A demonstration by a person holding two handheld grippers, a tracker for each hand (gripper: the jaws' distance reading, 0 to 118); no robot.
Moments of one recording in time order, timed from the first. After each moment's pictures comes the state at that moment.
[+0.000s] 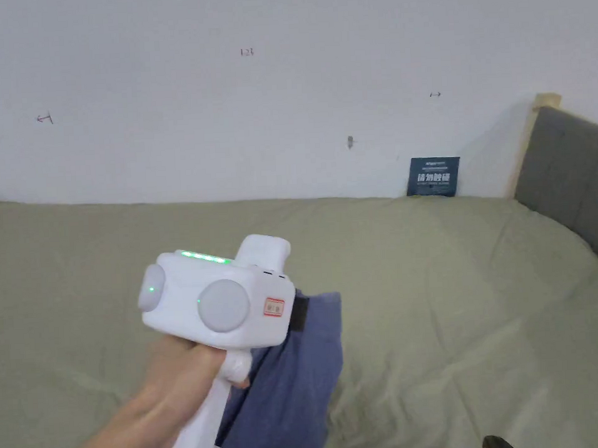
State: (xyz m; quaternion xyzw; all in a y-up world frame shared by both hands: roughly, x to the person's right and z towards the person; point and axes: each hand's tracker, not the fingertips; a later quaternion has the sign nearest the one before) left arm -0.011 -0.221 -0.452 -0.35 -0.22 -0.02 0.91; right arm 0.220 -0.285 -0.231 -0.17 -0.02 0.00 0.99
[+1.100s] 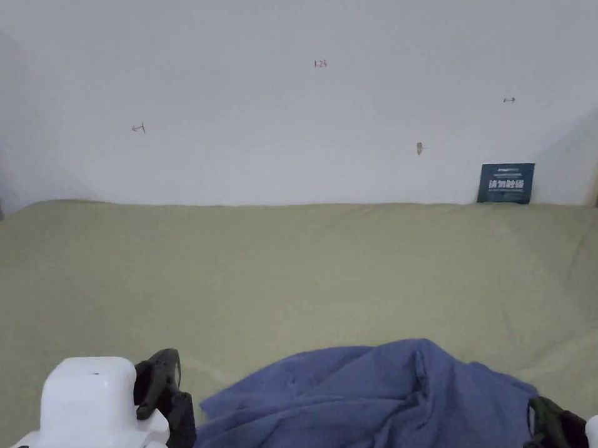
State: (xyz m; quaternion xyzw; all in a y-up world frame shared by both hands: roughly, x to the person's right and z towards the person) left arm -0.146 -0.218 -0.177 -0.11 0.07 0.03 0.99; right arm 0.184 -0.265 -0.223 -0.12 0.03 0.00 0.99
